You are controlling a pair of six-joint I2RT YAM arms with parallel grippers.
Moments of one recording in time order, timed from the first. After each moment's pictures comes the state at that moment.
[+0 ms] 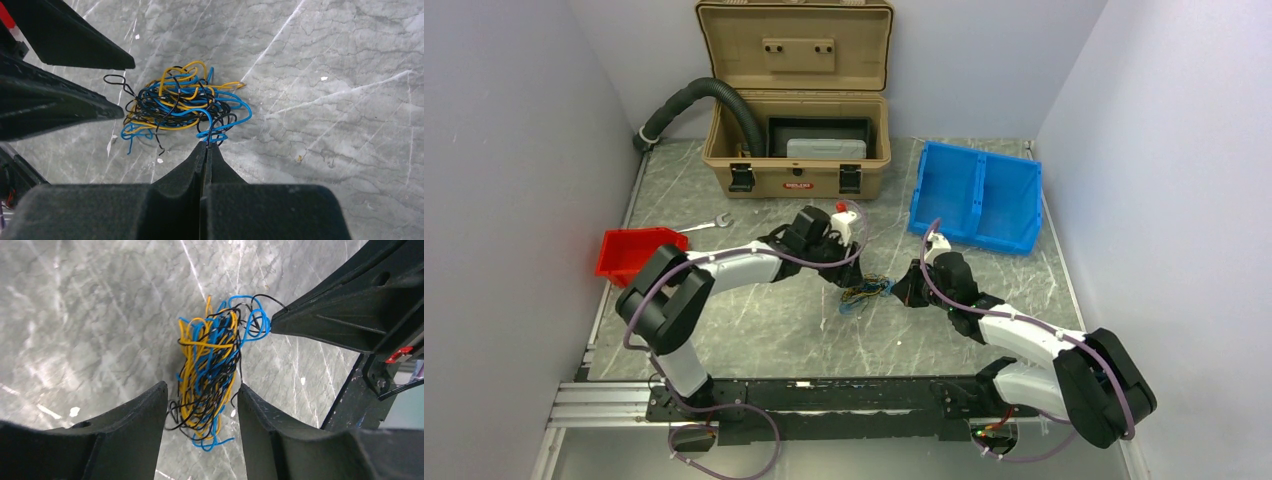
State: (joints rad) left arm -0.68 1.68 0.93 0.06 0.46 -0.25; right arm 0.52 1.13 0.32 0.23 -0.17 0.53
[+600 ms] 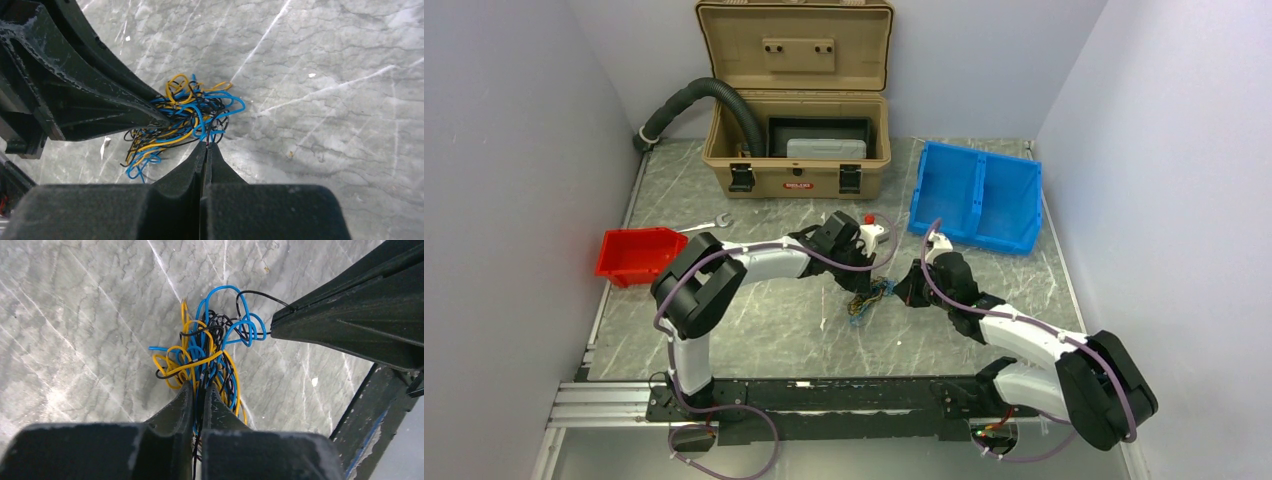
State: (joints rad) left arm -0.80 1.88 1.13 -0.12 0.41 -0.17; right arm 0.52 1.13 0.32 0.22 -0.14 0.53
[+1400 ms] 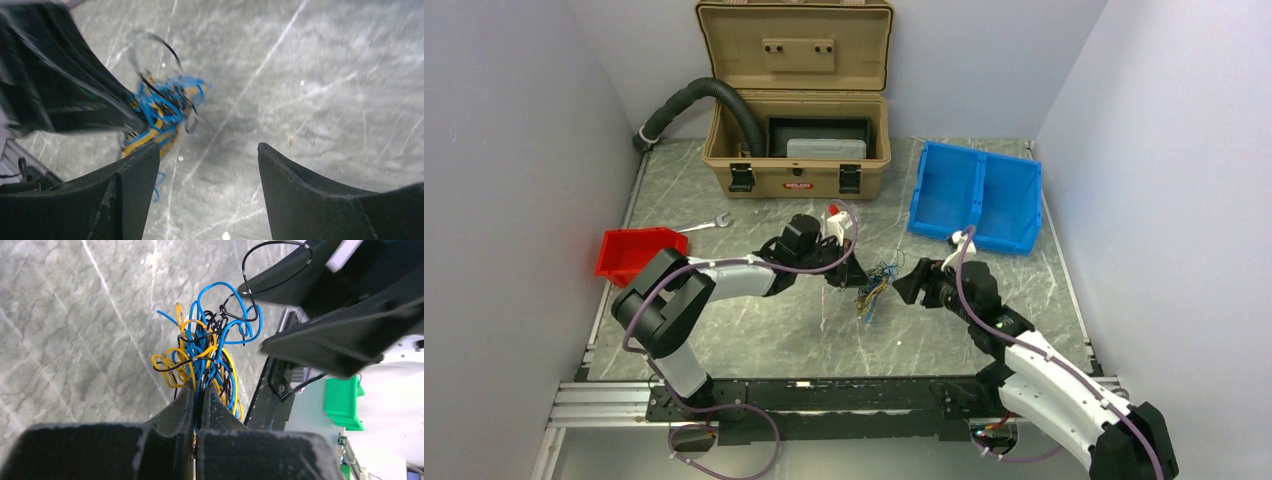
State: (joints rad) left arm -0.70 1.69 0.81 0.39 0.65 -0.59; right arm 0.51 0.76 0.35 -0.01 -0.07 0.56
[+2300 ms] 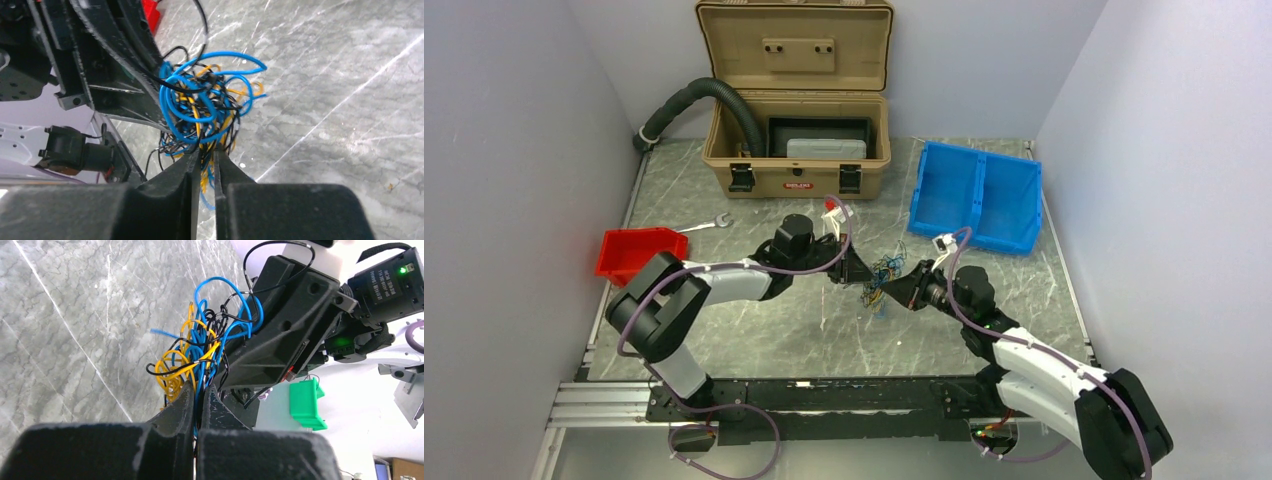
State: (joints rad) left arm -0.70 1.66 0.76 0.62 0.72 -0.76; right arm 0.51 0.91 0.19 0.49 -0.38 0.69
